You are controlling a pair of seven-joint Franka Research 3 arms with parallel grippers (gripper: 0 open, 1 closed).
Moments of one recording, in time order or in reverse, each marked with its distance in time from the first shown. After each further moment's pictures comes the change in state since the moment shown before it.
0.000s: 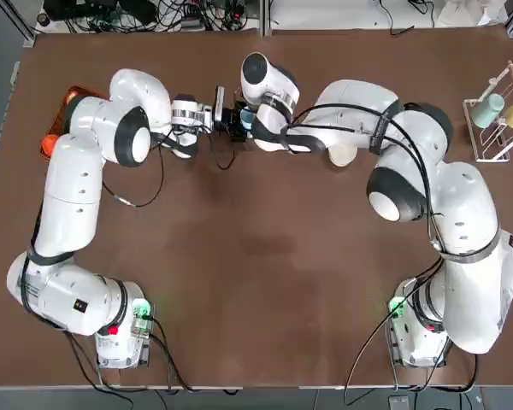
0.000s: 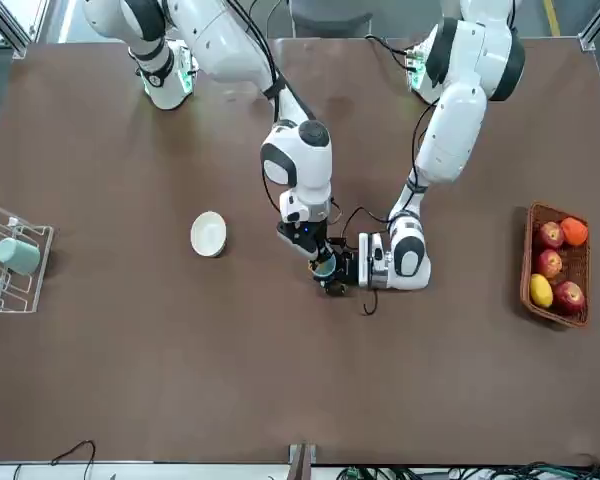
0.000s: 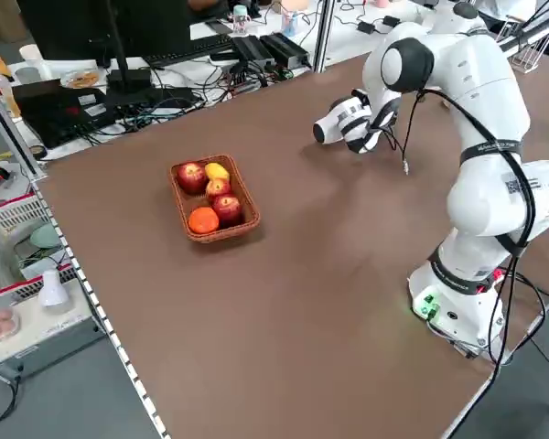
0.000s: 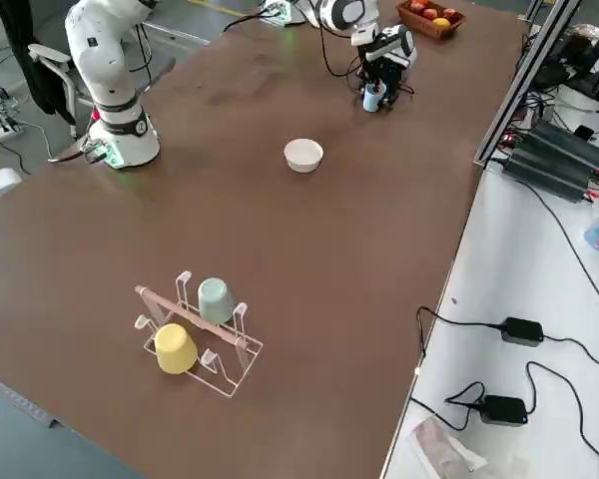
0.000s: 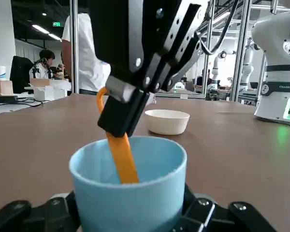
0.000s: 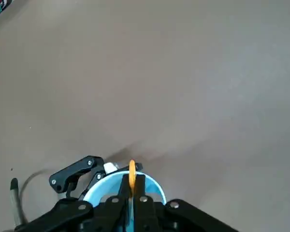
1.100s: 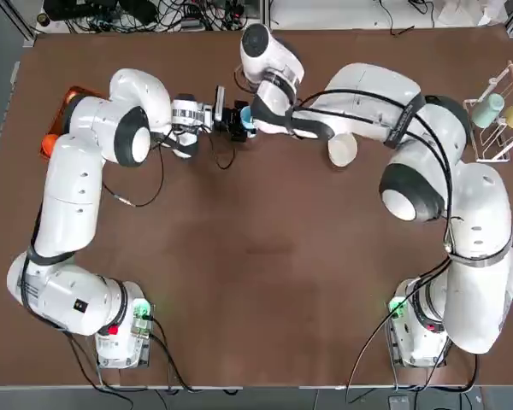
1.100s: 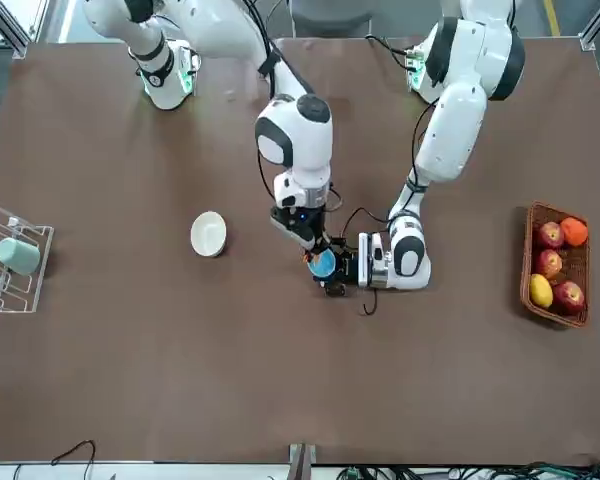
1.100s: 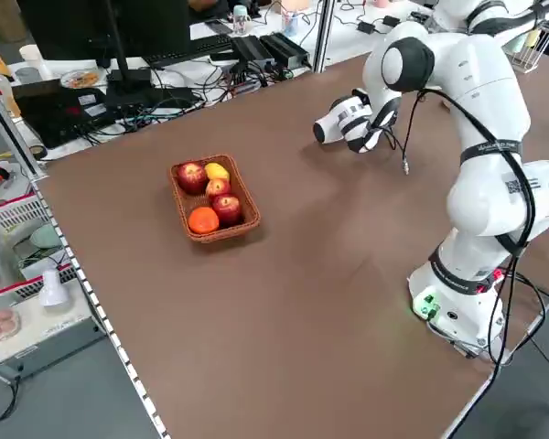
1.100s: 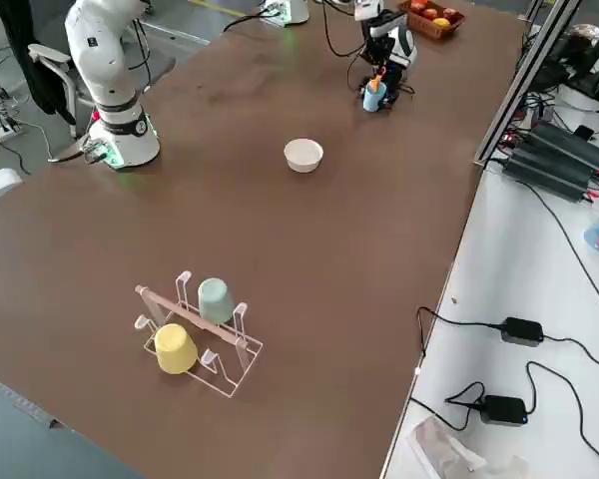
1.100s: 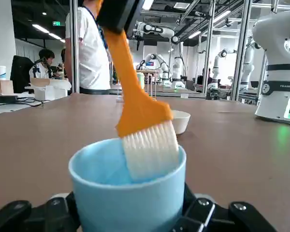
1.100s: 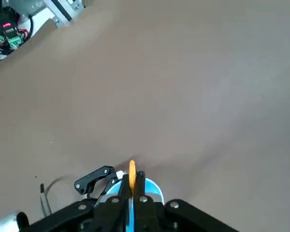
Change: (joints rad) left arm -0.001 -0.004 0.000 -0.002 0.000 0.006 0.000; right arm -0.009 -0.121 0.001 0.008 0.019 -0.150 -0.062
